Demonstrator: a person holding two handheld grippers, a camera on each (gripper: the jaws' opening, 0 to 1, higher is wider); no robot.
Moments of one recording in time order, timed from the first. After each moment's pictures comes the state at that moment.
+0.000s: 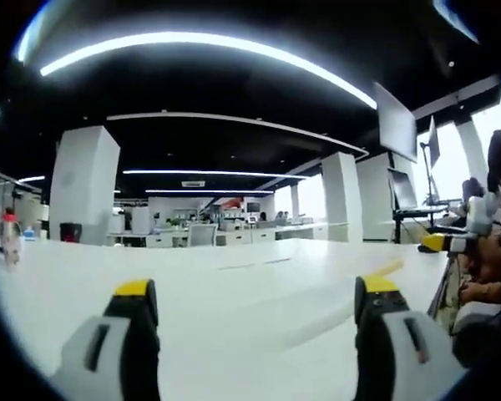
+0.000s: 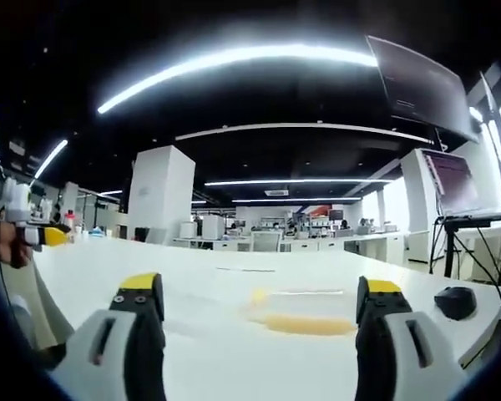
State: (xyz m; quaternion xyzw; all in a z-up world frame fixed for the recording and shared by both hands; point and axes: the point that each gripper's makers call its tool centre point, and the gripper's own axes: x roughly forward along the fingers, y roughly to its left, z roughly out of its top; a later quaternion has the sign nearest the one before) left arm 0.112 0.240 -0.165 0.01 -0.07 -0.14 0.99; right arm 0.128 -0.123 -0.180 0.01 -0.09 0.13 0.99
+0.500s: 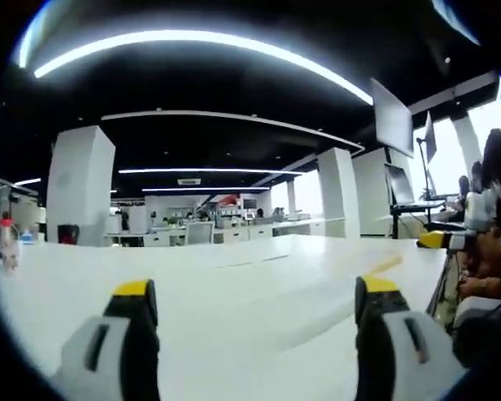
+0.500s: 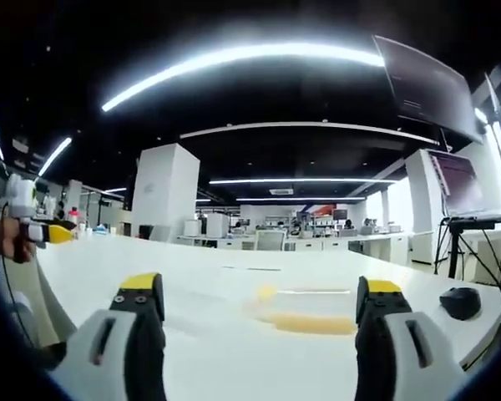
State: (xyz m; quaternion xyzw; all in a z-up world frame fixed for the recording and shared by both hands) left arm 0.119 0.245 -0.160 0.01 -0.06 -0.14 0.99; right arm 0.129 -0.112 -0.181 0.00 -0.09 0.14 0.99
